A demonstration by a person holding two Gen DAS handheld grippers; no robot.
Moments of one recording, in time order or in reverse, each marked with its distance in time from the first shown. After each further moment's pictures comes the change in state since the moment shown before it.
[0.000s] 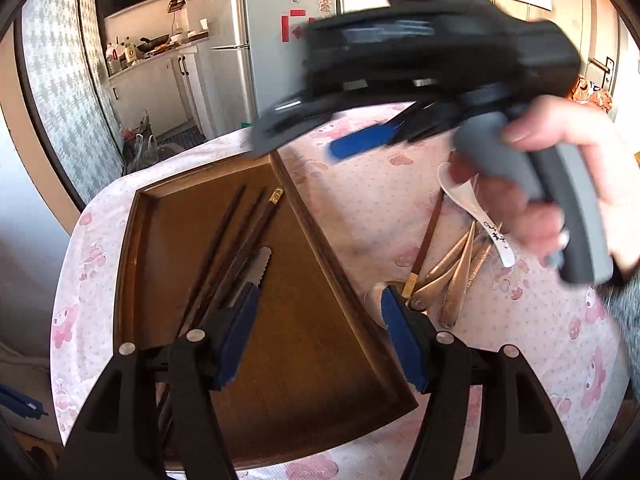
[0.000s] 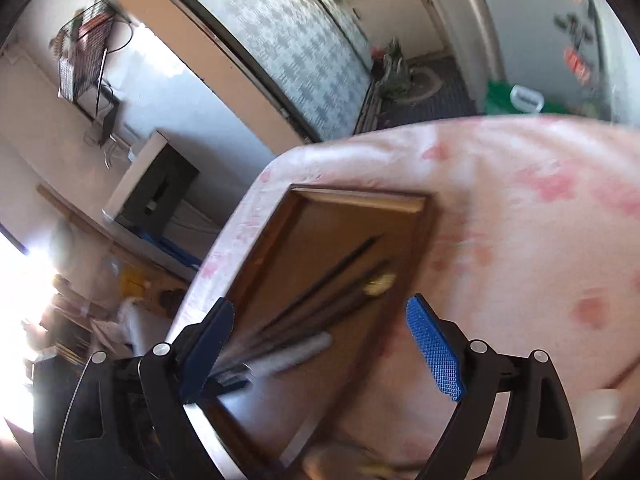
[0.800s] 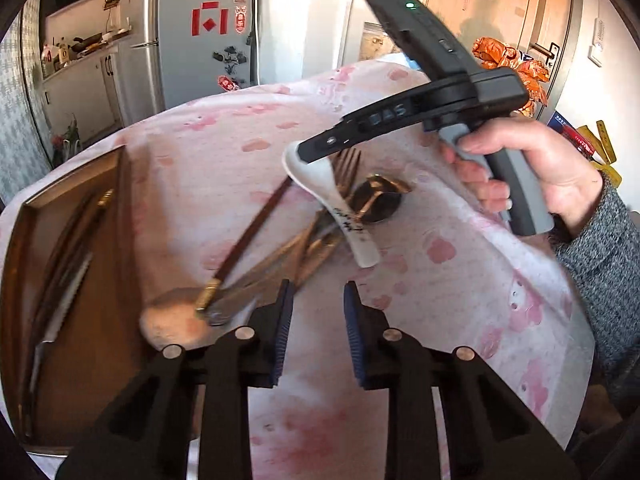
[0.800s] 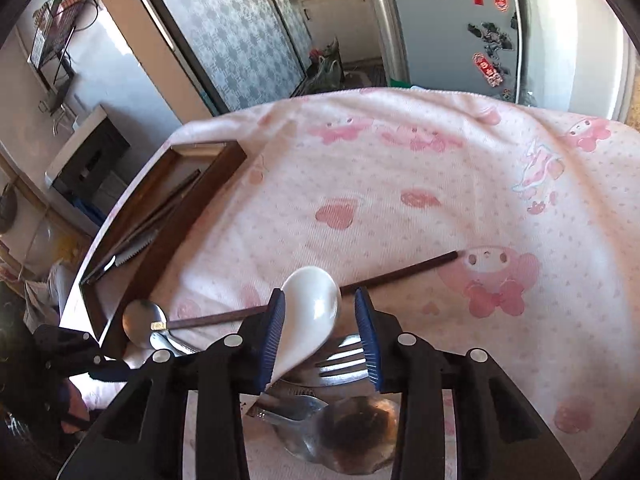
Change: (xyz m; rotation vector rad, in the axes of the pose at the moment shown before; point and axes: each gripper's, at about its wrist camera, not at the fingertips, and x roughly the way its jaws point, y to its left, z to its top) left arm 0.027 -0.100 -0.003 0.053 0.028 -0.252; right arm -0.049 -0.109 -0.068 -0.026 0.073 -0.228
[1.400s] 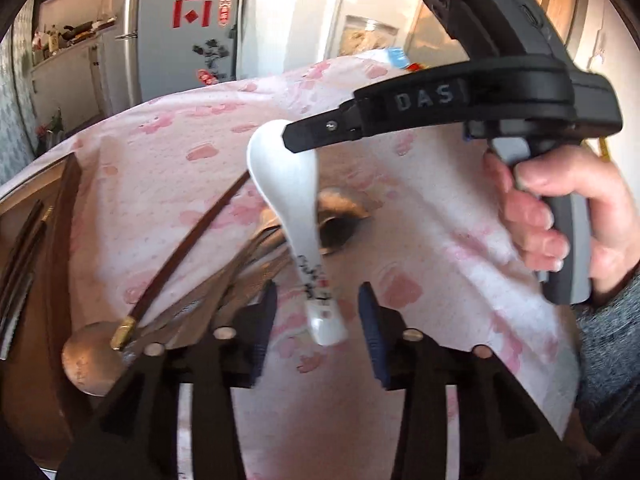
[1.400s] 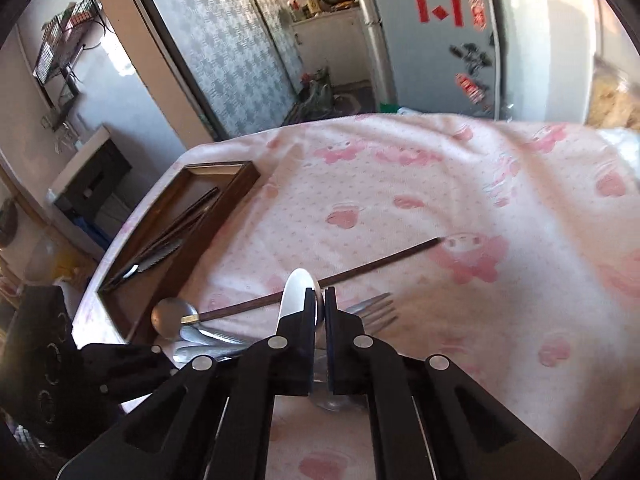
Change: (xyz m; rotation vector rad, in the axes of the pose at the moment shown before) left arm 0.032 -0.032 0.024 -0.029 0.004 -0.068; right arm -0.058 0.014 -0.021 0.058 -0.114 -0.017
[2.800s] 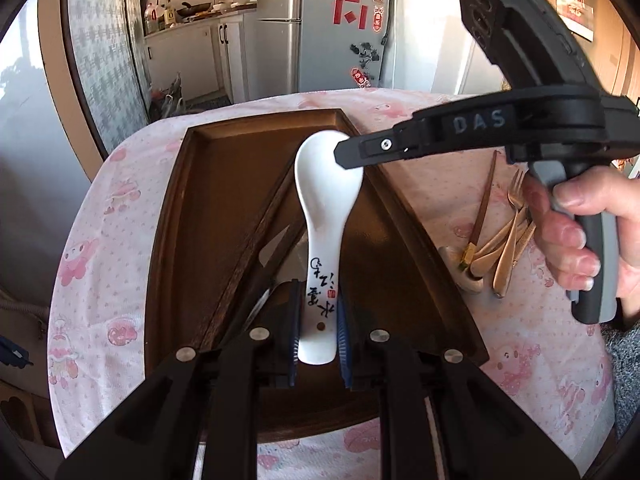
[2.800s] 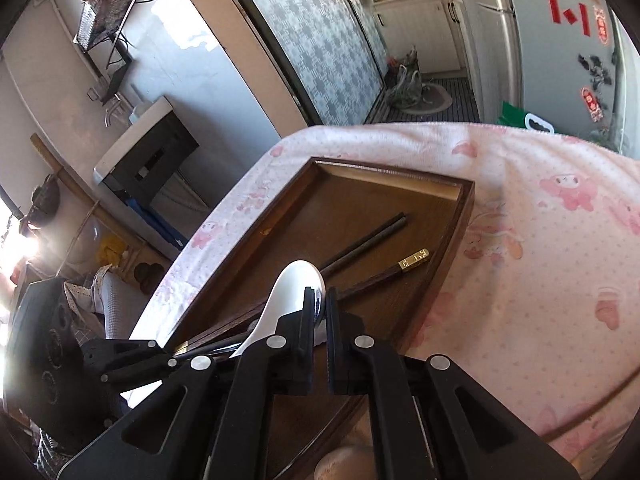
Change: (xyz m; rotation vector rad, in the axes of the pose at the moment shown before) left arm -0.102 0.165 -0.054 -0.193 -0.010 0.351; right arm 0.136 0.169 0.051 -0.101 0.082 0.219
